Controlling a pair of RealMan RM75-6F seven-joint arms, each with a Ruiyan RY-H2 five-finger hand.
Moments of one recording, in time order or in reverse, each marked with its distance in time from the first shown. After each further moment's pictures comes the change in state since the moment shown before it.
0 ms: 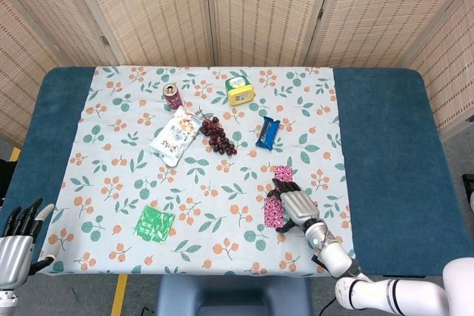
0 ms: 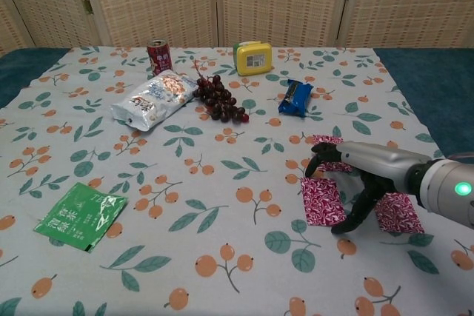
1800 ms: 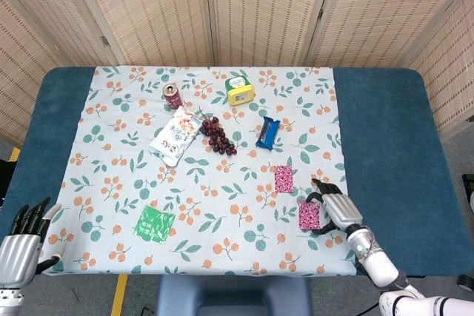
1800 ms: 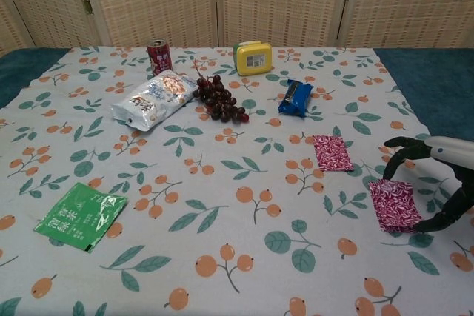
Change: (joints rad) left arm -0.008 0.008 0.004 -0.048 0.023 0.004 0.054; right arm -0.152 0.200 -0.077 0.008 -0.234 0.027 0.311
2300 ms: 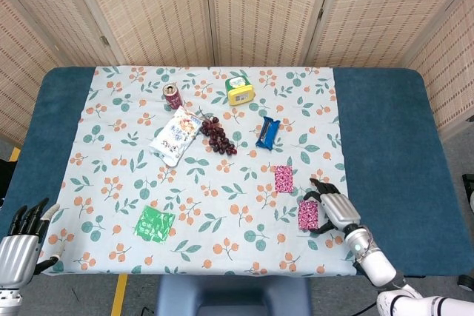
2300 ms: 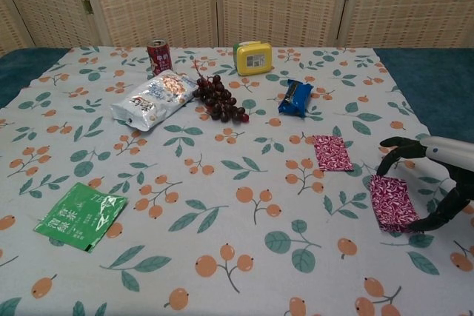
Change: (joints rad) left arm 0.001 -0.007 0.000 0.021 -0.007 -0.005 -0.021; right arm -0.009 -0.014 0.017 0.002 0.001 -0.008 -0.005
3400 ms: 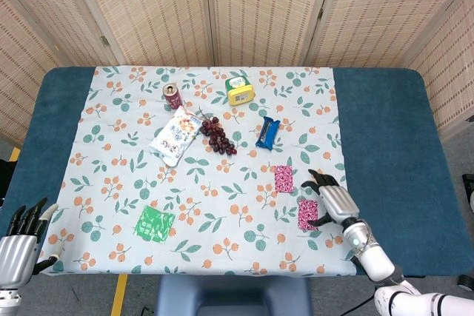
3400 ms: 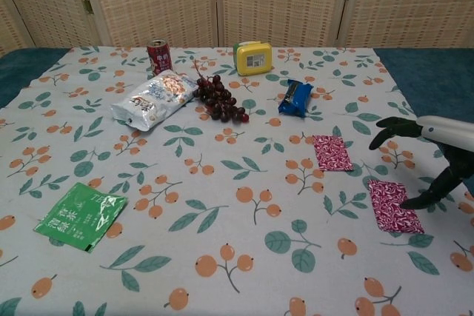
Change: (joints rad) left arm 0.002 -0.007 -0.002 0.020 0.006 0.015 -0.021; right arm 0.011 0.019 0.060 -0.040 0.011 0.018 -0.051
